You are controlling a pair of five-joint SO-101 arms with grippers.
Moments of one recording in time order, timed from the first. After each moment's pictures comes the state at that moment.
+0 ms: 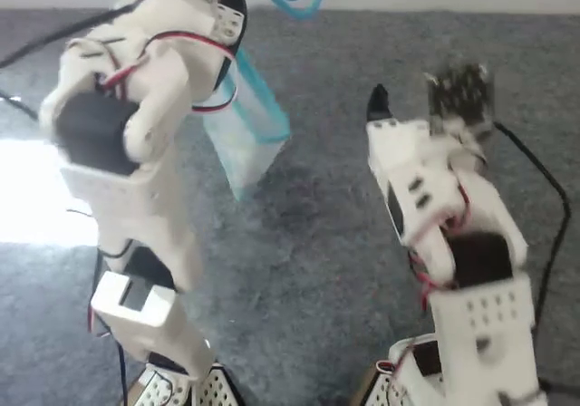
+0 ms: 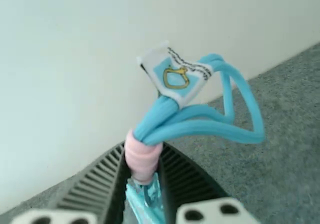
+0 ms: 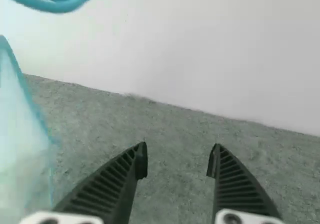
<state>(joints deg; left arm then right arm) 9.0 11.2 -76.6 99.2 -13.2 -16.7 -46.9 25.8 47.7 2.6</state>
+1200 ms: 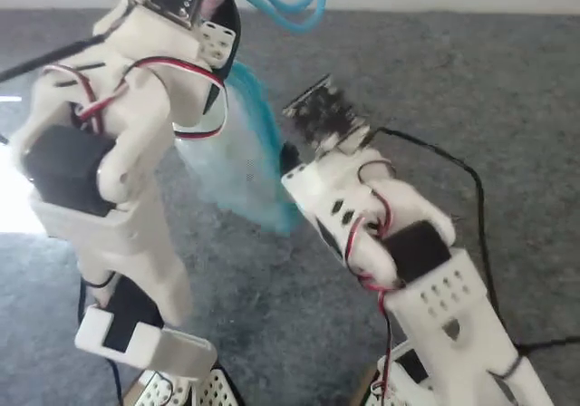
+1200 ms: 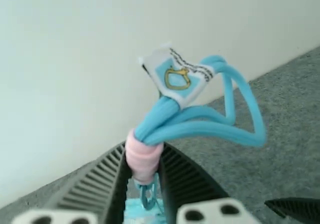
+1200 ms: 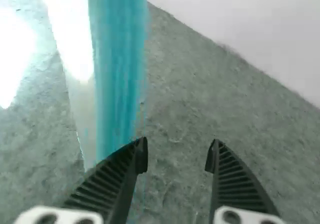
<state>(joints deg) 9.8 1.0 -66.6 98.9 -11.6 -36.4 -45.6 29.6 52.7 9.0</state>
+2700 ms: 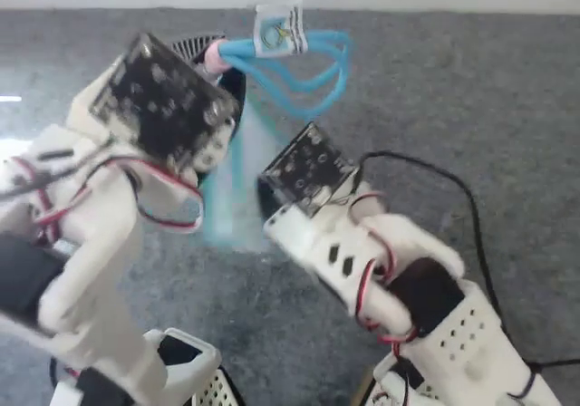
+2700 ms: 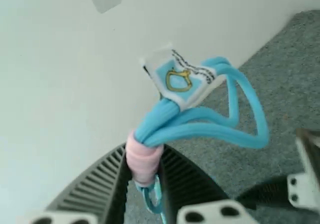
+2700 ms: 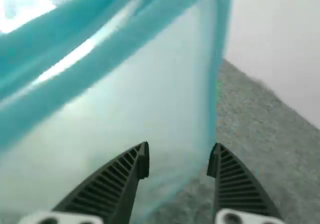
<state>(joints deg) 16.7 -20.3 -46.7 97.1 -21.5 -49.4 -52.2 29.6 58.9 6.7</state>
